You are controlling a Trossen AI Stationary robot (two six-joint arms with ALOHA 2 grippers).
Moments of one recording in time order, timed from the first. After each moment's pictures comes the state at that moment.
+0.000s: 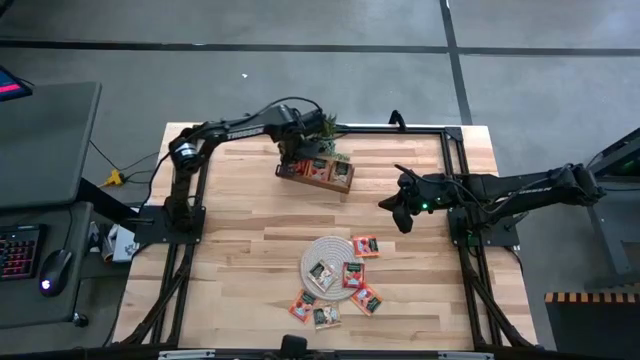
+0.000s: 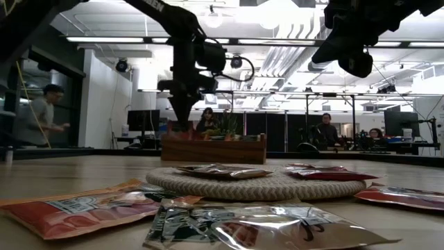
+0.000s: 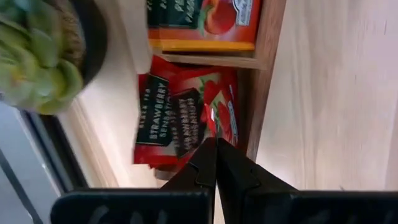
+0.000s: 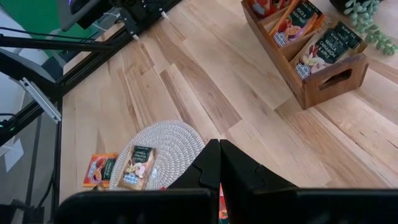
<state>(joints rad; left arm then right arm) 0.49 1.98 1.71 -1.17 -0.08 0.69 0.03 0.90 0.64 -0.30 0.13 0.67</state>
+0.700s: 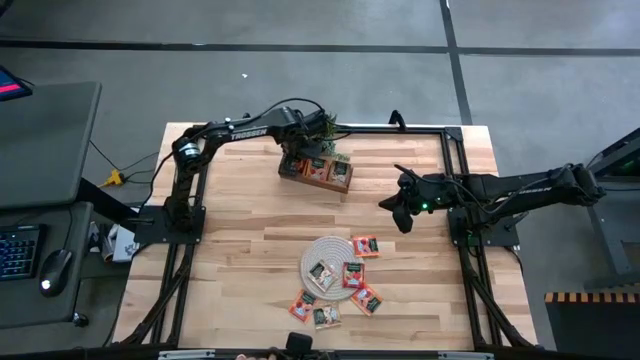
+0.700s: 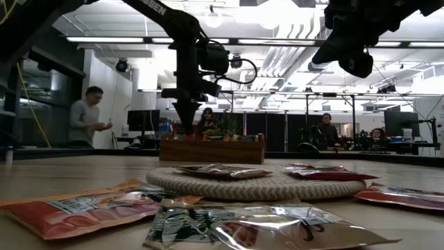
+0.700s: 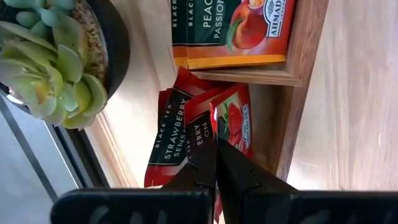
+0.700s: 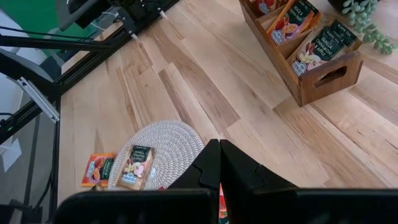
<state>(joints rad) 0.48 2.01 1.71 -1.10 -0.14 0.73 0.03 0.90 0.64 -0.31 0.13 0.67</state>
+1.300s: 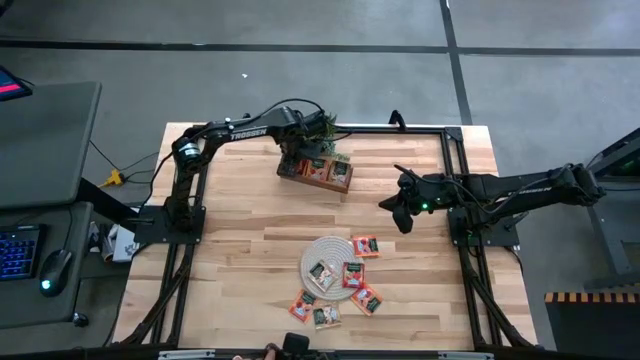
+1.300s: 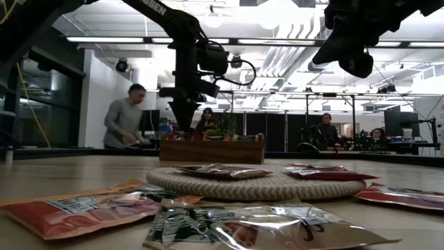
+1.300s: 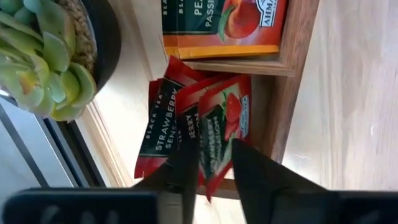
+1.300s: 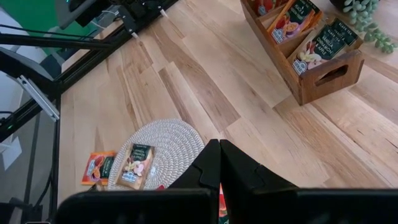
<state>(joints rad) 0.48 2.01 1.71 -1.13 -0.14 0.72 0.03 0.90 0.64 -0.31 0.12 0.67</state>
